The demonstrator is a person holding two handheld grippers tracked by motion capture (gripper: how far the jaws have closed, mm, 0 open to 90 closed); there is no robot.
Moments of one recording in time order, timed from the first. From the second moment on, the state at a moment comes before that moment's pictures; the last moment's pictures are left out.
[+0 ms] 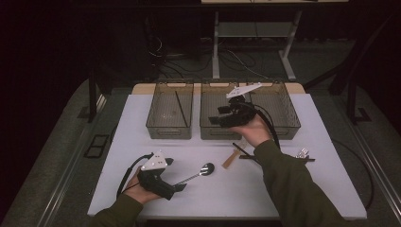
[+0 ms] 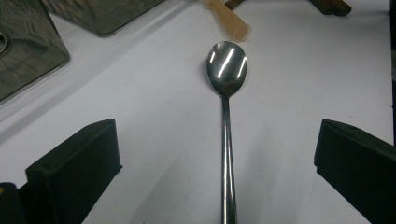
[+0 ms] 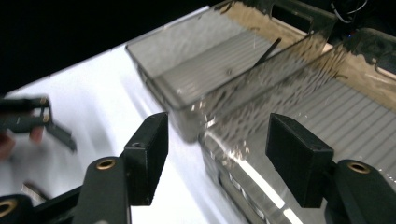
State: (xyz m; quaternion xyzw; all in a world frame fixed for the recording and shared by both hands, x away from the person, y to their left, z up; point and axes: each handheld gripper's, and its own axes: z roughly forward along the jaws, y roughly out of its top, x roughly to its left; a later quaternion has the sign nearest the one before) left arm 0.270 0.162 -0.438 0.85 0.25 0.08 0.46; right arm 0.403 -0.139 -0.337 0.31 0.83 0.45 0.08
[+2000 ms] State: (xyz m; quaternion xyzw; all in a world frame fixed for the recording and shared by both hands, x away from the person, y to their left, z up) left arm 0.269 0.162 -0.439 0.86 0.25 0.08 0.44; right arm 0.292 -0.281 -0.425 0.36 0.89 0.28 0.03
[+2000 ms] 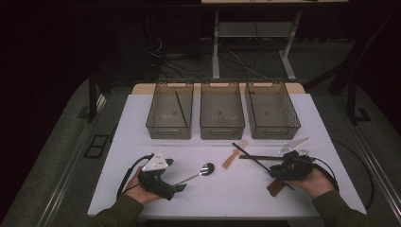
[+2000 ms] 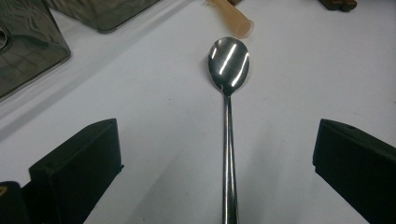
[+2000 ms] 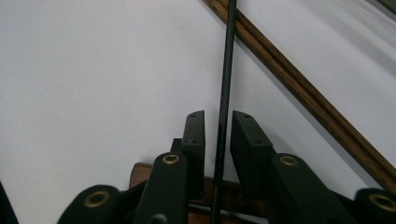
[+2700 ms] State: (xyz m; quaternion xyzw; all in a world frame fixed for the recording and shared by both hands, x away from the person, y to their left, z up) left arm 0.270 0.160 -0.439 0.86 0.24 0.08 0.44; right arm 0.291 -0.276 -0.433 0.36 0.90 0.25 0.06
